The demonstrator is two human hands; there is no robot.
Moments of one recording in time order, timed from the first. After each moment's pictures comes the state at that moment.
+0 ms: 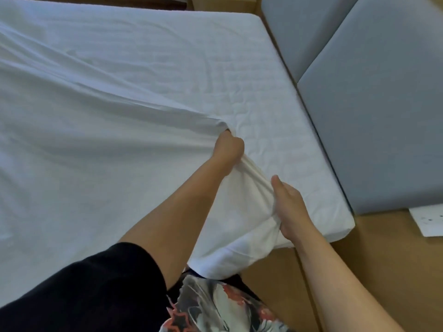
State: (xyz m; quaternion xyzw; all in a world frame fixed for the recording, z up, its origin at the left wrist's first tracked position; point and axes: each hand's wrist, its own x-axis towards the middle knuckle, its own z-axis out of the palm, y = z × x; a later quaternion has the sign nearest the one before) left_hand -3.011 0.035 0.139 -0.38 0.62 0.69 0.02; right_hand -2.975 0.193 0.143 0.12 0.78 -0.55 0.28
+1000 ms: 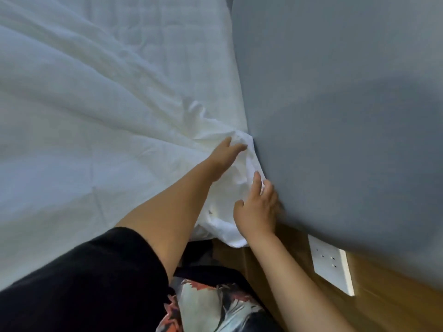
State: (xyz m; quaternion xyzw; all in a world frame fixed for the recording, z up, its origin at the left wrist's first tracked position) left_hand -3.285 0.337 0.005 -0.37 0.59 0.69 0.20; right_hand -3.230 0.473 0.028 -0.11 0.96 -0.04 0.24
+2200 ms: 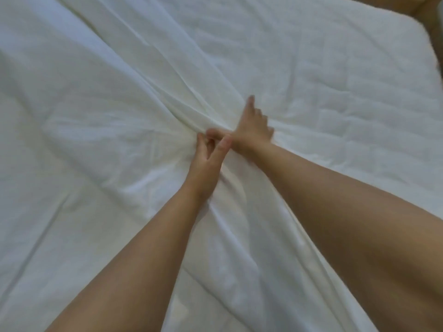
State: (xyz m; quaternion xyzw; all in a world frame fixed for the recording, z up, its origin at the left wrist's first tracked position) left_hand -3.260 -0.205 -0.163 -0.42 0.50 0.72 -0.24; right_hand -3.389 -0.222 -0.157 -0.36 0.89 -0.15 0.24
